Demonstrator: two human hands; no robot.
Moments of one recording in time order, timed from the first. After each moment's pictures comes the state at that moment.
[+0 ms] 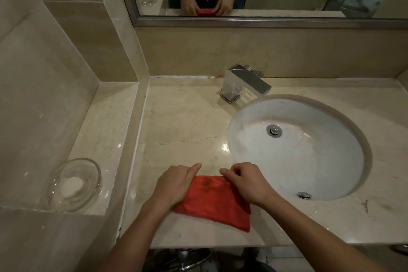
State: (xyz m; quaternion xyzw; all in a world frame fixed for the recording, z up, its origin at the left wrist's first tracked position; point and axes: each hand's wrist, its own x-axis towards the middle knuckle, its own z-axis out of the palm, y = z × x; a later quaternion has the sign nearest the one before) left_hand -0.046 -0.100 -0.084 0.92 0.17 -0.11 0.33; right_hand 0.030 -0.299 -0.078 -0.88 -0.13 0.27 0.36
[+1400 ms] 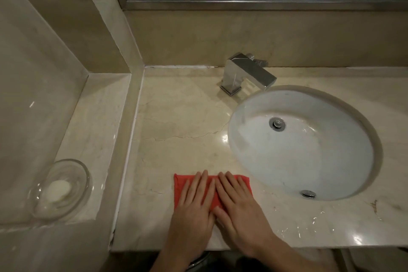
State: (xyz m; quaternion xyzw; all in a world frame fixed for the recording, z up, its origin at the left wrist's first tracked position) left_hand -0.108 -0.161 -0.147 0.99 0.01 -0.07 0.16; right_hand -0.041 -0.320 -0.125 -0.90 -0.37 0.15 0.19
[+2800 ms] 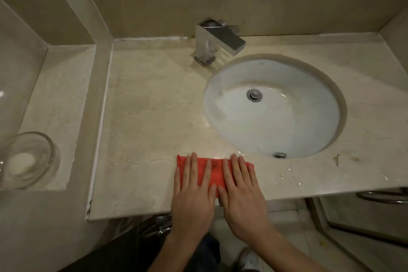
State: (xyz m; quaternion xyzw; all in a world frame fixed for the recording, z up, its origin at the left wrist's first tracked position) left_hand -0.124 -0.236 -0.144 0.99 0.08 -0.07 0.12; right_hand -0.090 -0.376 -0.137 -0.96 -0.24 0.08 0.09
